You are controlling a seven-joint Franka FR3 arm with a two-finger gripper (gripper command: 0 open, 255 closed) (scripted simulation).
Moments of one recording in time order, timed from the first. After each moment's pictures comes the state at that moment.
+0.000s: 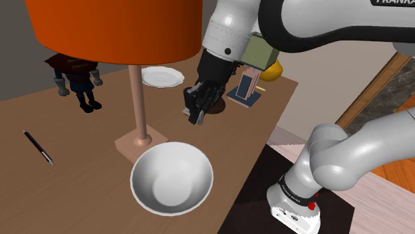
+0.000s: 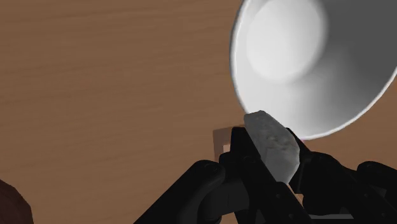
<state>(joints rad) 0.31 -0.58 0.34 -2.29 0.35 1.89 0.44</state>
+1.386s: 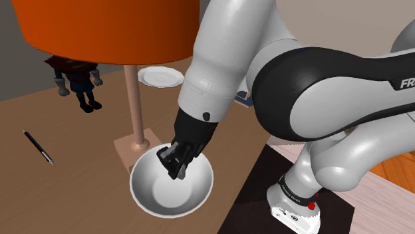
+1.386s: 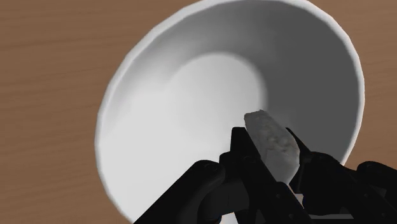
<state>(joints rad) 0.36 -0.49 0.58 -2.35 0.41 2.09 0.66</state>
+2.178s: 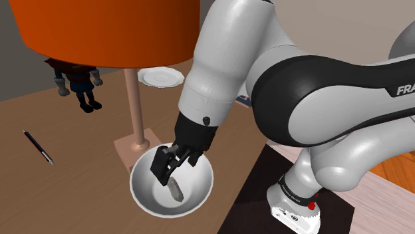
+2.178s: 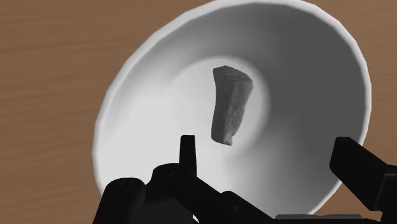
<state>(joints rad) 0.37 -0.49 0.58 -2.36 0.42 2.11 0.66</state>
